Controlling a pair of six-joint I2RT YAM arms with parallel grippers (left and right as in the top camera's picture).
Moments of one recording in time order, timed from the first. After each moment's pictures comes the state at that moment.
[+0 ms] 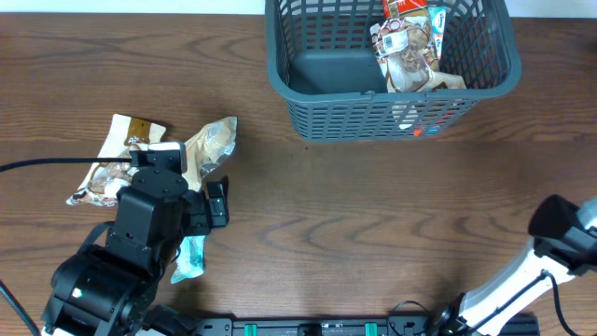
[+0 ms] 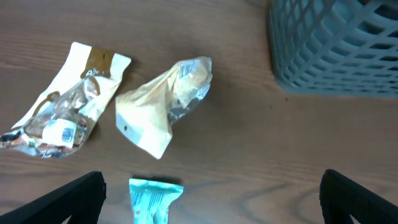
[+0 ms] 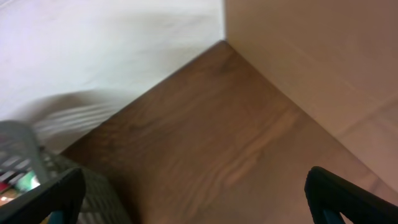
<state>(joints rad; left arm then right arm) -0.45 0.83 1.10 -1.06 -0.24 -0.41 -0.59 2.10 2.87 -1.45 -0.06 0.18</state>
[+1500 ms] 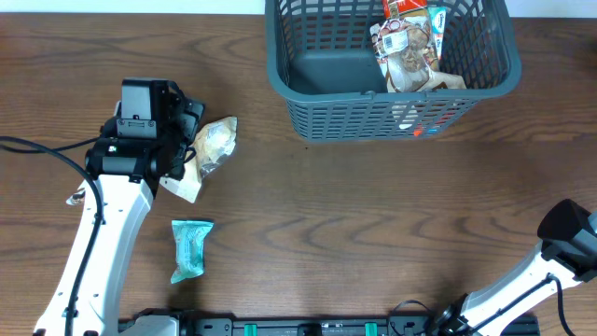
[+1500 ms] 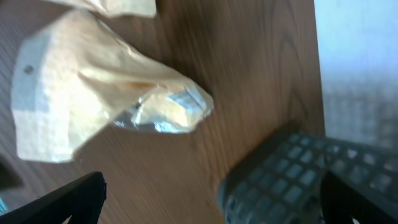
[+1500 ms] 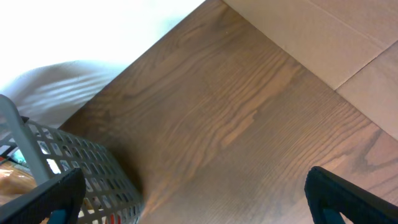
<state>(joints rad) -0.08 1.35 1.13 -0.73 0.03 -1.28 -0.65 2.10 2.87 -1.60 -0.12 0.20</state>
